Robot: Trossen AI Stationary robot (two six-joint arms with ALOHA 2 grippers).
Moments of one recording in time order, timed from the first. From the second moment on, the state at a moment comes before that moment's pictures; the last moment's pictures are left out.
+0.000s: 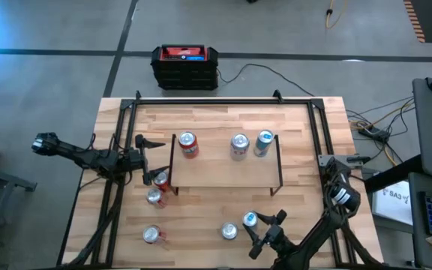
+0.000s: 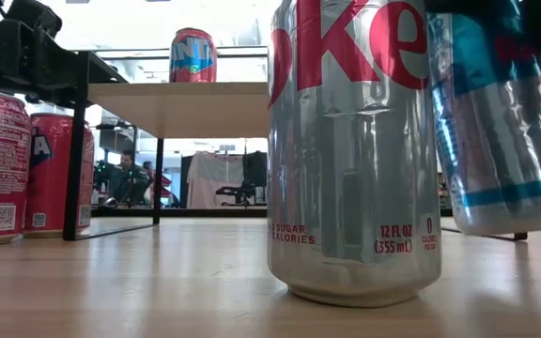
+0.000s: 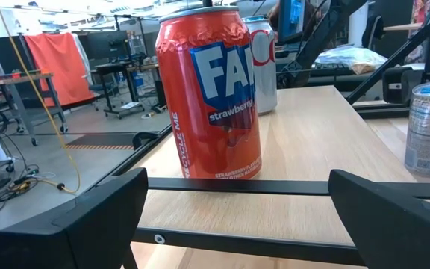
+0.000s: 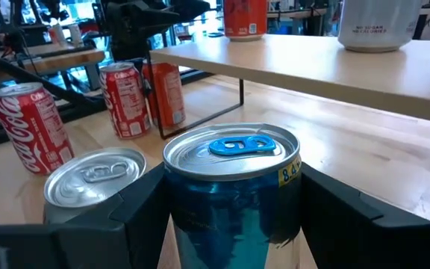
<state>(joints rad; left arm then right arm) -0.31 0.22 0.05 0.18 -0.56 0.12 0.92 2.25 1.62 -1.37 1.39 2.12</state>
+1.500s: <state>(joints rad) -0.31 0.22 0.05 0.18 -0.56 0.12 0.92 2.24 1.60 -1.30 1.29 2.07</state>
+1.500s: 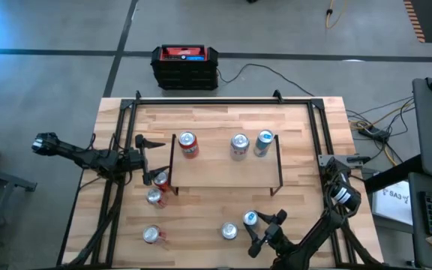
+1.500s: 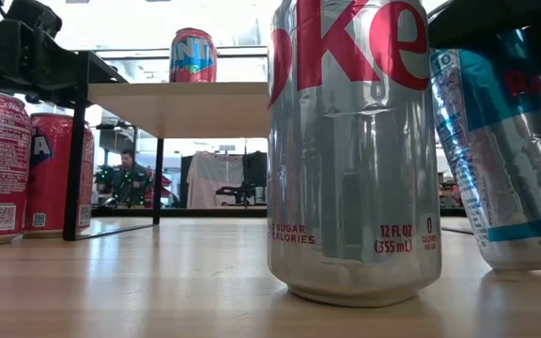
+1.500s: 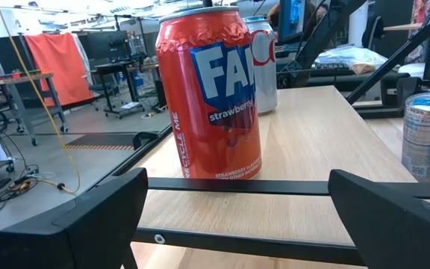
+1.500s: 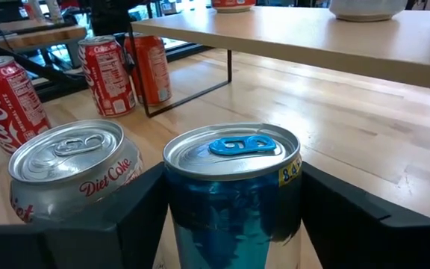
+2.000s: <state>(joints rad) -0.31 0.22 0.05 0.18 -0.56 0.12 0.93 2.24 1.63 -1.29 1.14 2.10</state>
